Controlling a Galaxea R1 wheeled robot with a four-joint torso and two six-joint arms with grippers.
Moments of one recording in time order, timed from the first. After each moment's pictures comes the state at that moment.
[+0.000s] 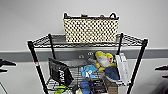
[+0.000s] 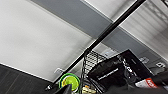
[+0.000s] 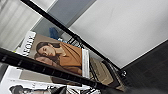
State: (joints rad) left arm -0.09 1.56 -1.55 -0.44 0.82 -0.27; right arm -0.12 1.65 -1.44 0.39 -0.61 0.45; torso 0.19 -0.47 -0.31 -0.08
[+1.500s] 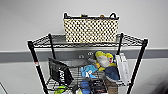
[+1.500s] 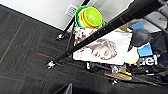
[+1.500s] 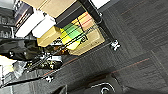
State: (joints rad) left arm 0.76 1.89 -1.62 -0.44 0.34 -0.15; right arm -0.92 2.21 -1.90 0.38 -0.29 0.19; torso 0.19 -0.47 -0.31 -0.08
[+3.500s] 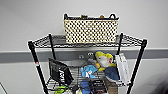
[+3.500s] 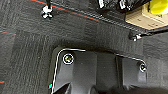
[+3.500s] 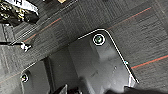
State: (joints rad) left arm 1.26 2.63 -2.29 -0.31 0.13 -0.03; right arm -1.35 2.83 -2.53 0.38 -0.05 0.02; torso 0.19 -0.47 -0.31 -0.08
